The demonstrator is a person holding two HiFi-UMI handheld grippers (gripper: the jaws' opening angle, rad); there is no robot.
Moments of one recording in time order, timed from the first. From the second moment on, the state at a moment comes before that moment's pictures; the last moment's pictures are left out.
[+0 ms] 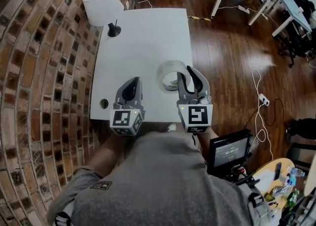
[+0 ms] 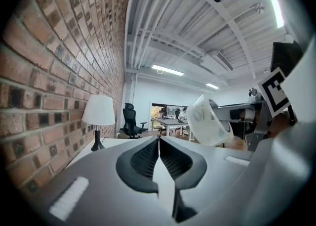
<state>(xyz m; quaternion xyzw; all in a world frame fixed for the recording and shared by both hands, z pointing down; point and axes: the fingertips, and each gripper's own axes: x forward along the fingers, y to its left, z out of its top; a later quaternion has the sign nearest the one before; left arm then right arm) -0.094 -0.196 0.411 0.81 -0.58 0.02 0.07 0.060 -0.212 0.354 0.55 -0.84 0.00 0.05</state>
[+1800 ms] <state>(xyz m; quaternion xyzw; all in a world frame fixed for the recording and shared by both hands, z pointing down) -0.145 -0.066 0.372 0.81 -0.58 -0.02 0.07 0.034 -0.065 0.354 0.57 -0.82 0.01 0.05</state>
